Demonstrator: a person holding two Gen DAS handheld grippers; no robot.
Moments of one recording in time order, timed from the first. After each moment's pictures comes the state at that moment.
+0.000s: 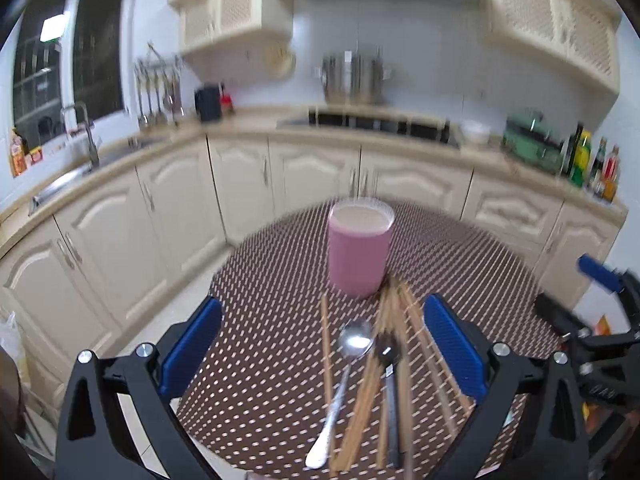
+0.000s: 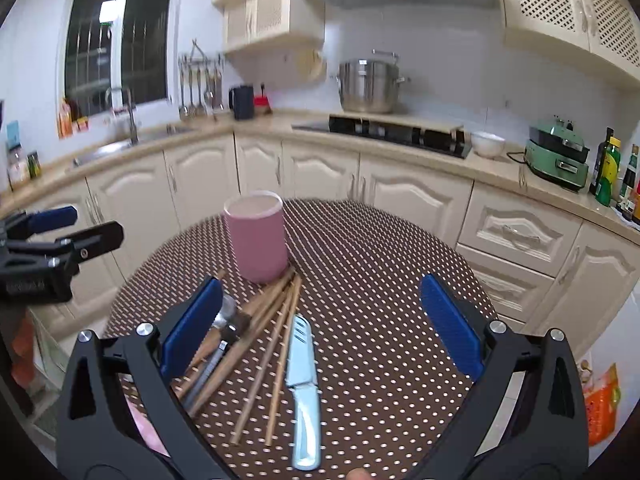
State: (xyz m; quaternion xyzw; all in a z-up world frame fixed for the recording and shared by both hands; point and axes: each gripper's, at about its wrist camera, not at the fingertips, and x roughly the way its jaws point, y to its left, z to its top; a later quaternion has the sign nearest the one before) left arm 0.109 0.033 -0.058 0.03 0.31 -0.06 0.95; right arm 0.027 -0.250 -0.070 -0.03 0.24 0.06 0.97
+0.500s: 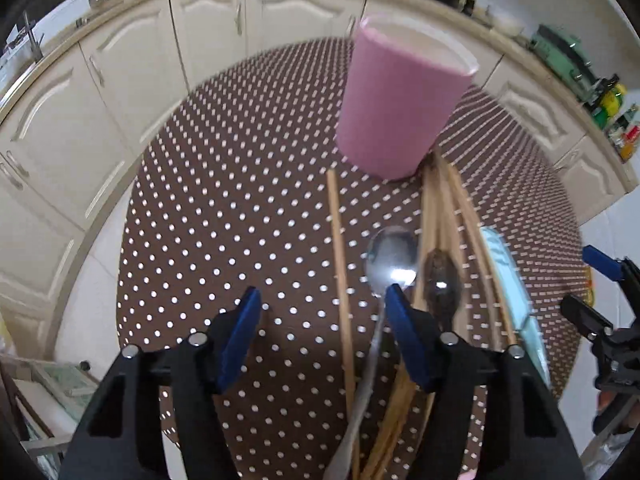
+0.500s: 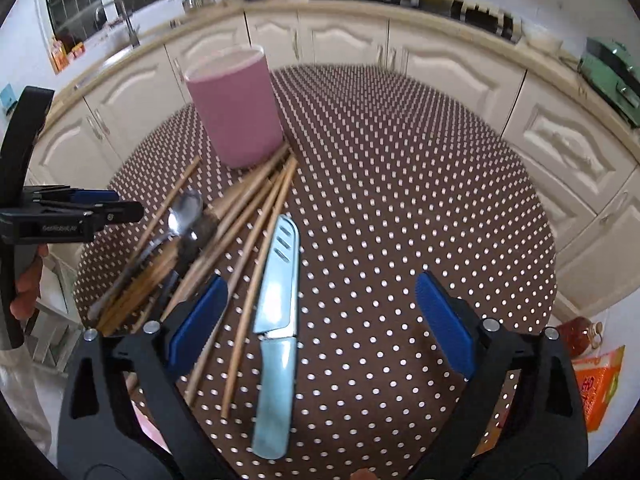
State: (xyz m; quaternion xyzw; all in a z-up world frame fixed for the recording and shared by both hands) left arm 0.215 0.044 -0.186 0.00 0.55 -0.09 0.83; right arm 0.111 -0.268 -0.142 -0.02 0.46 0.12 0.88
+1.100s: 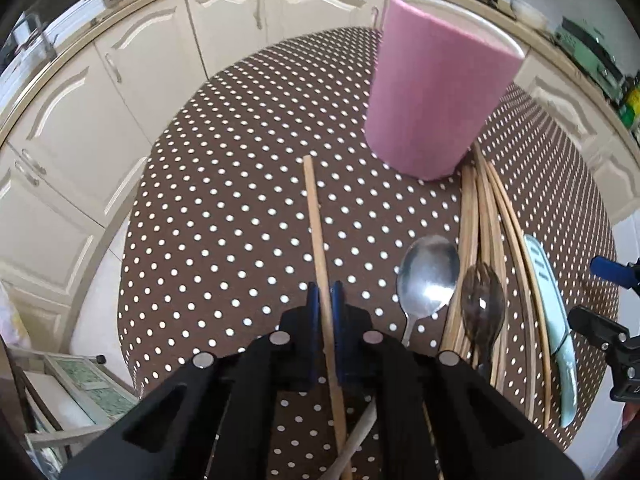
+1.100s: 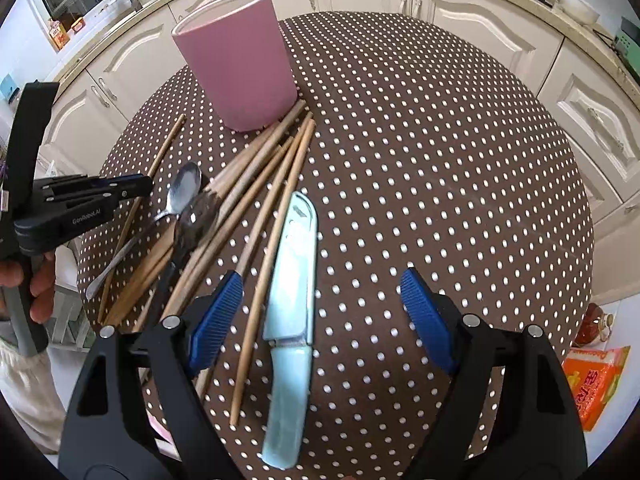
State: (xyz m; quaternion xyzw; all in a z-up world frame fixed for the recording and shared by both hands) left arm 0.233 0.032 -0.206 0.01 0.55 -0.05 0.84; right arm 0.162 -0.243 -0.160 -0.02 0.53 0.15 0.84
